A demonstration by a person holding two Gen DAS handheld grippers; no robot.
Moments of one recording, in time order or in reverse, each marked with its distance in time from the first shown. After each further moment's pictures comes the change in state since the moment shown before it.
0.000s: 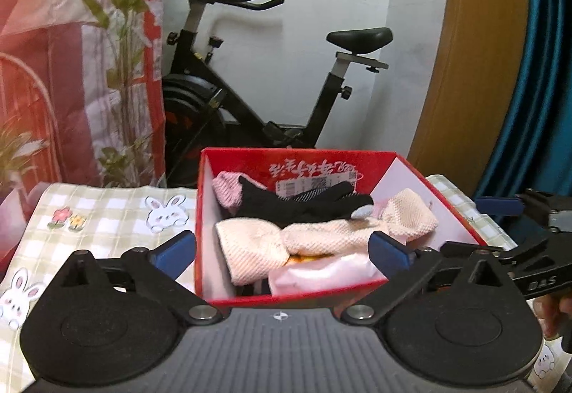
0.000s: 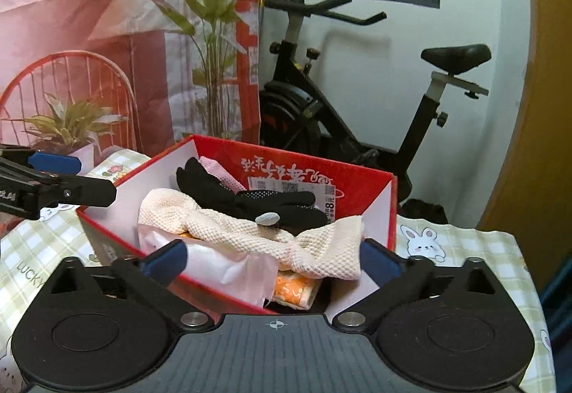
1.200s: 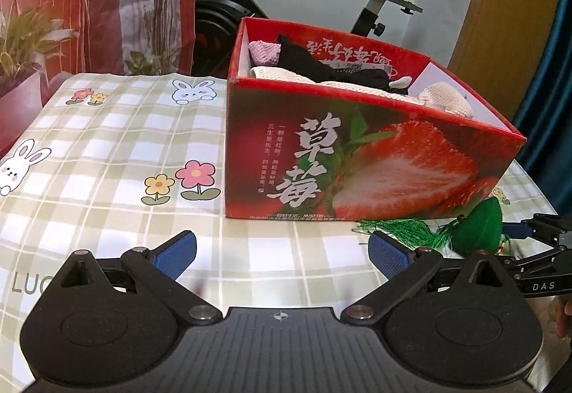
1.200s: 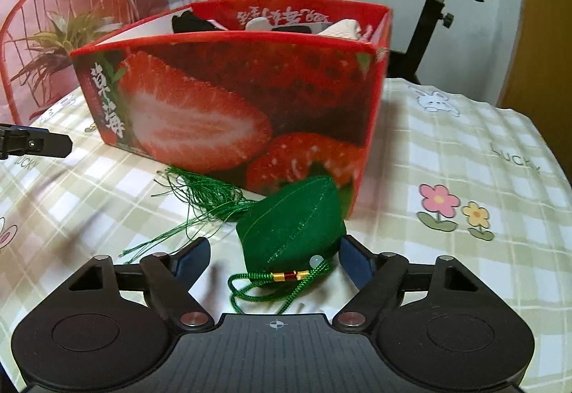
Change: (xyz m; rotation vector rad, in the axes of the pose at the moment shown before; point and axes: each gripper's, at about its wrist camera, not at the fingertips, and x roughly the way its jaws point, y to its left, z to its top) left arm 0.013 0.019 -0.102 -0.100 0.170 0.058; right arm 0.016 -0.014 -0.130 0.030 0.245 0.067
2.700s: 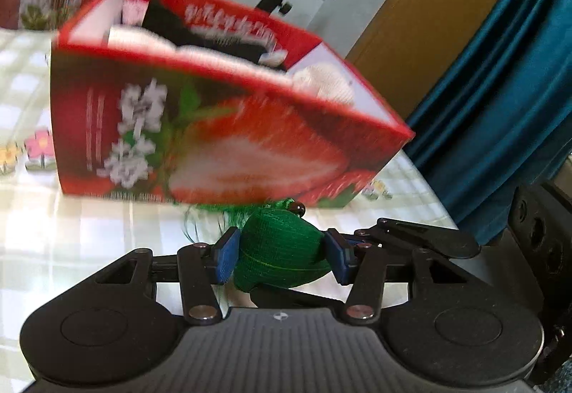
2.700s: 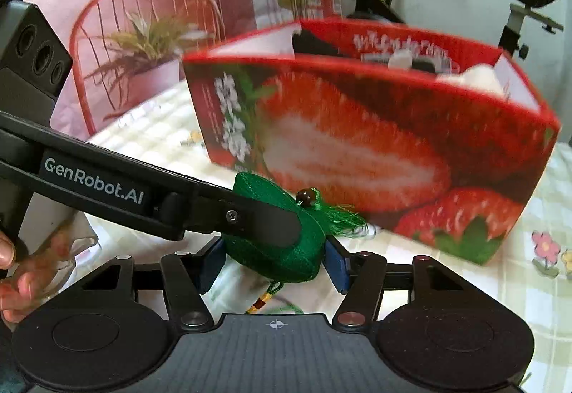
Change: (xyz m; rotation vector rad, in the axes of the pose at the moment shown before) left arm 0.027 -0.058 0.000 -0.067 0.055 -0.409; right arm -0.008 0.078 0.022 -0.085 -0.092 0.192
